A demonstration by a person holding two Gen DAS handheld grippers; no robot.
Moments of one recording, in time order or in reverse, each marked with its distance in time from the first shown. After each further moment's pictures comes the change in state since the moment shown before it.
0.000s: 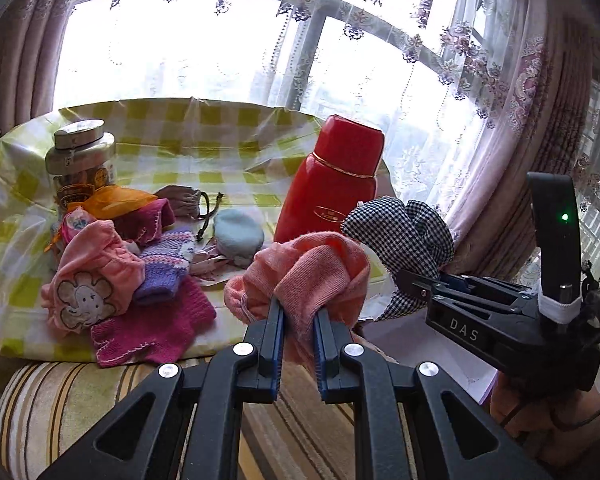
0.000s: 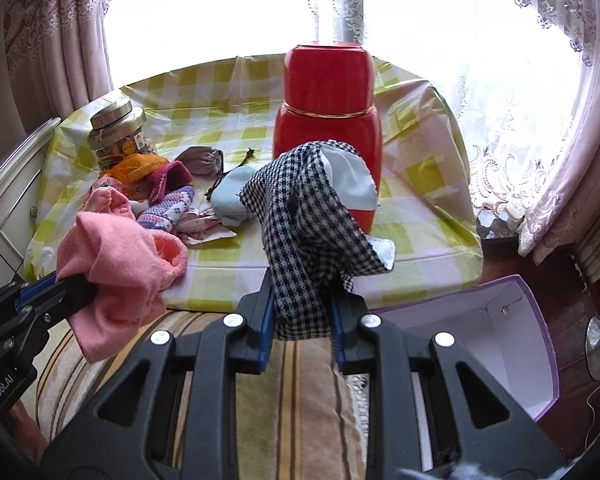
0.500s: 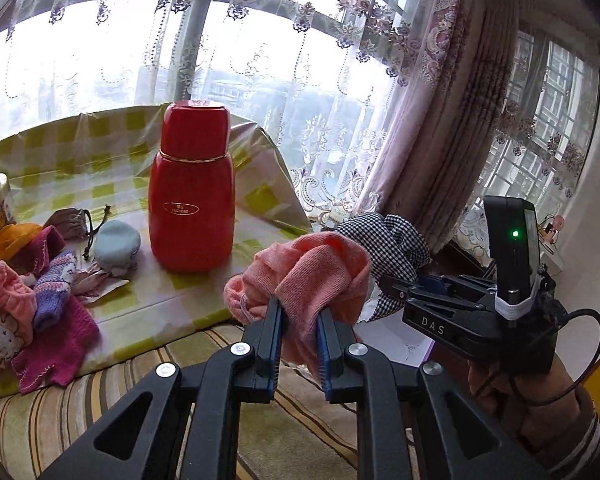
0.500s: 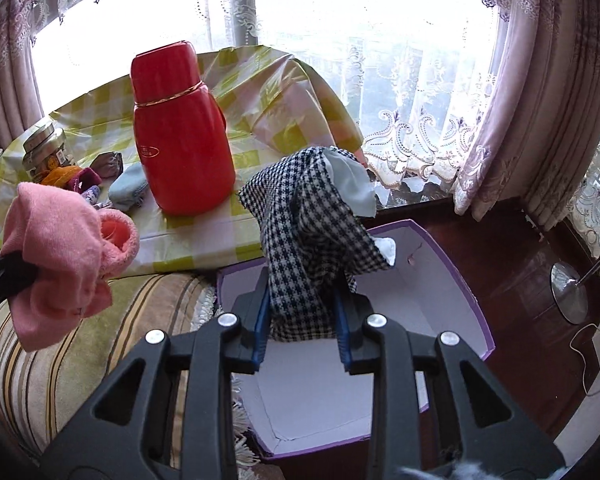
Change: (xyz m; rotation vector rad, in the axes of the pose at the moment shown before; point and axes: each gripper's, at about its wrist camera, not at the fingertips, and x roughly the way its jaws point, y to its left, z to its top) left arm 0.014 -0.103 -0.007 0.187 0.082 -0.245; right arm -0.039 -0.117 -0.051 0.155 0.011 -0.192
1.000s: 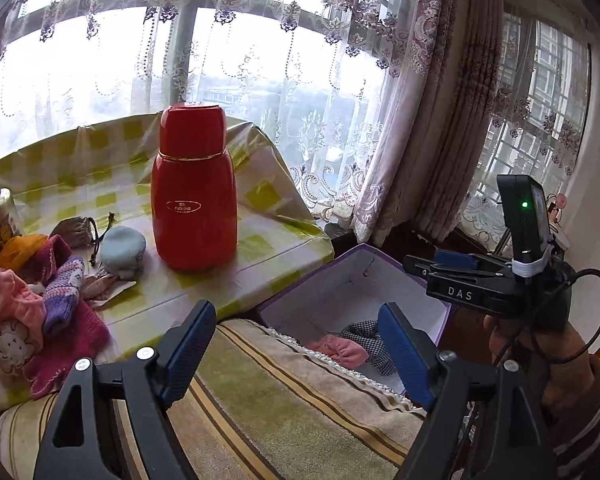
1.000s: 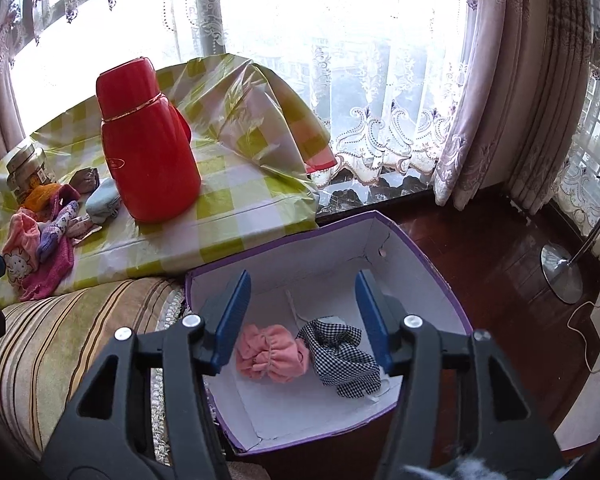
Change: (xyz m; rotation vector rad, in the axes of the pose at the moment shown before) left arm -0.009 0.005 -0.016 0.057 -0.007 0.056; right arm -0.009 -0.025 -0.008 0.053 -0.028 -0.041
